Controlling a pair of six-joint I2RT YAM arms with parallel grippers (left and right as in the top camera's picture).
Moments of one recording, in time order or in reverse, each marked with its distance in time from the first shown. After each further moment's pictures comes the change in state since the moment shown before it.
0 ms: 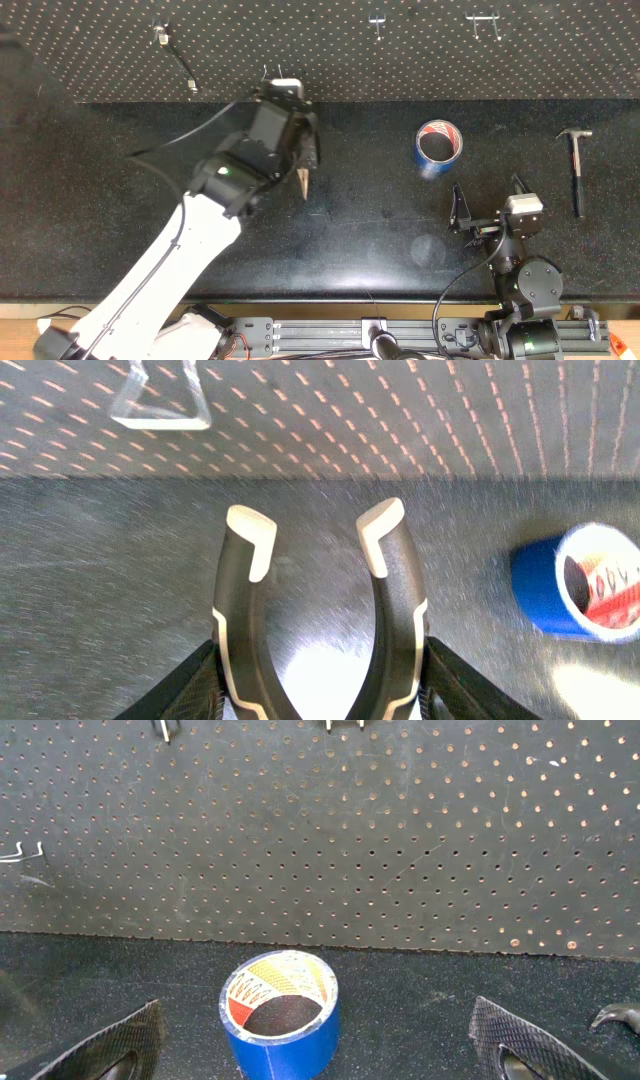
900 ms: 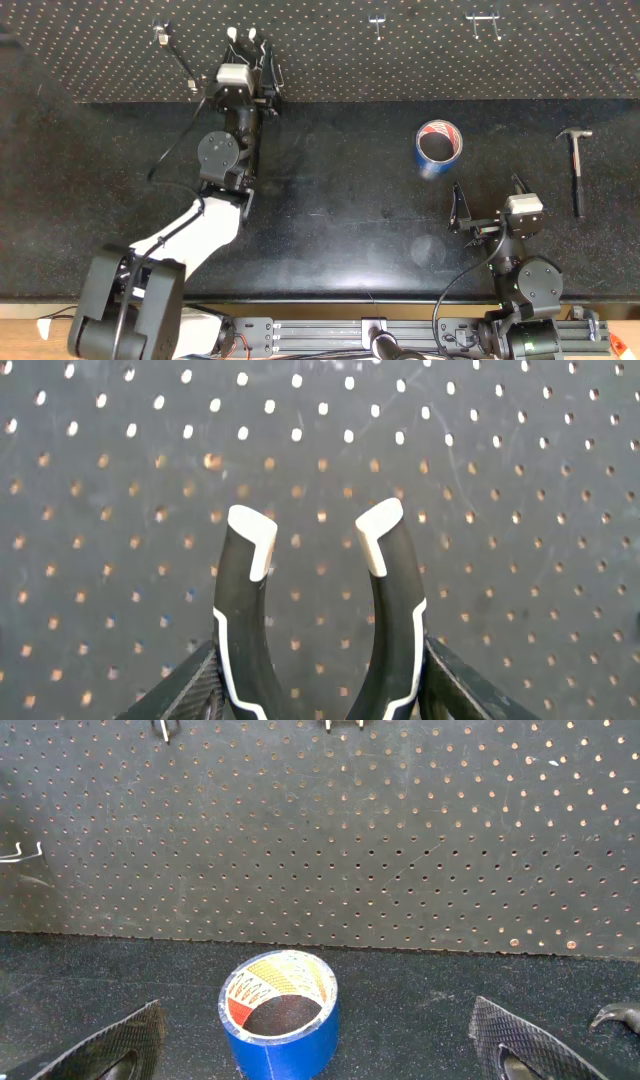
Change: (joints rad) left arm 0.262 0.205 -0.522 1.827 -0.012 0.456; right arm 0.000 0.000 0.000 0.000 0.000 0.000
